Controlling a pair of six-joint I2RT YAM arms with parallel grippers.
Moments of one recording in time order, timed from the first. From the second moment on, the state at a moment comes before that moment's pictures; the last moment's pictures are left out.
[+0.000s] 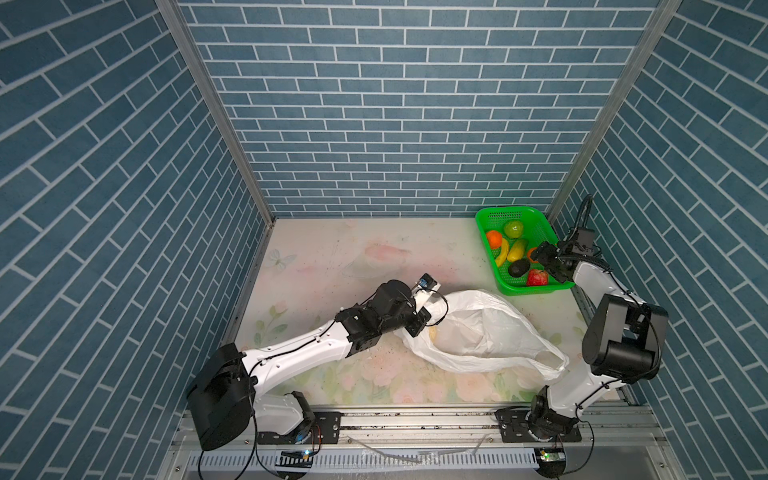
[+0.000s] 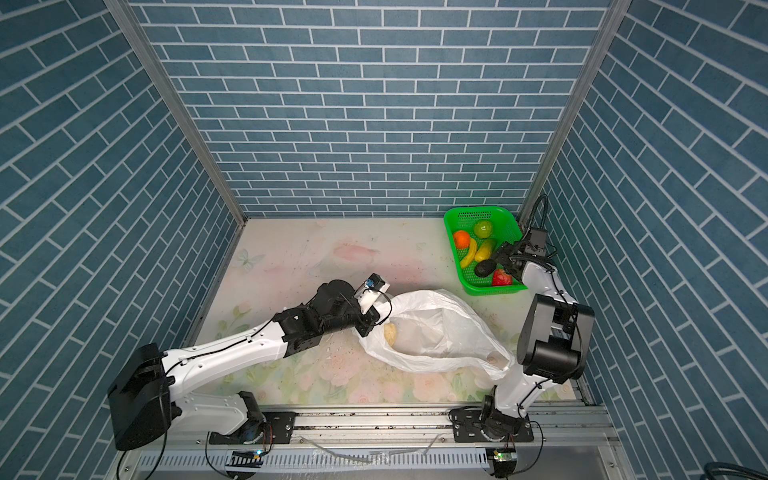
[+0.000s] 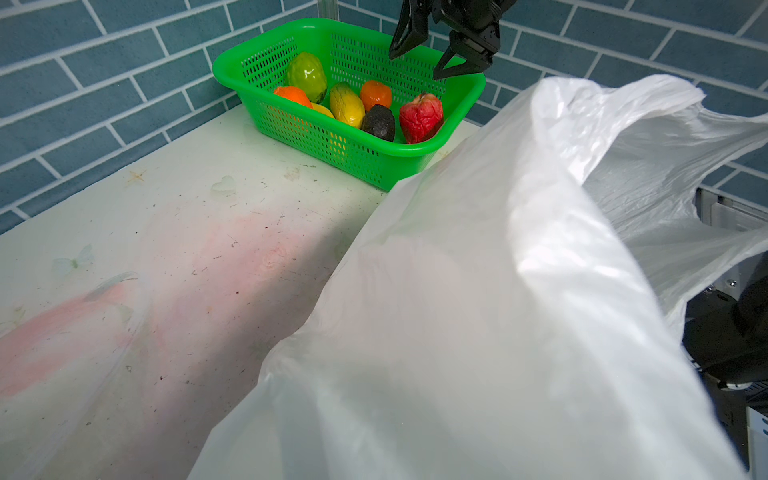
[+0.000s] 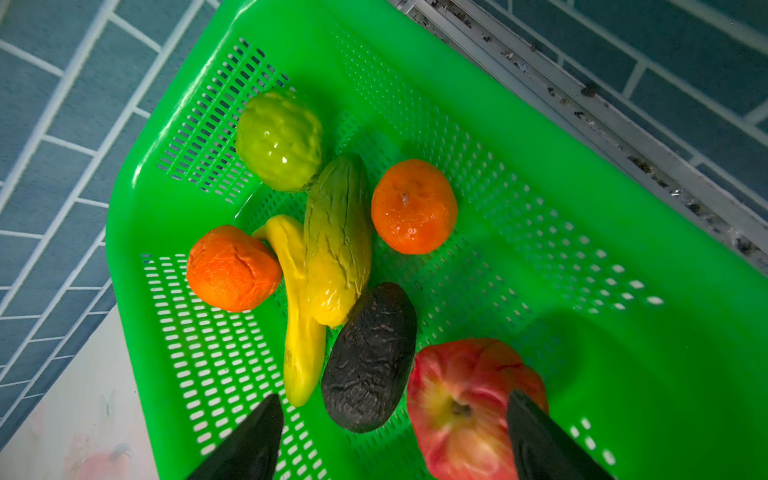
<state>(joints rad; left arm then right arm) -0.92 1.33 0.87 -0.04 0.07 -0.04 -0.22 1.69 1.20 -0.34 -0.15 0.49</state>
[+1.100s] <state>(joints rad) -0.92 1.33 0.86 -0.06 0.08 -0.05 0.38 0.92 1.12 -0.84 -0.25 0.60</state>
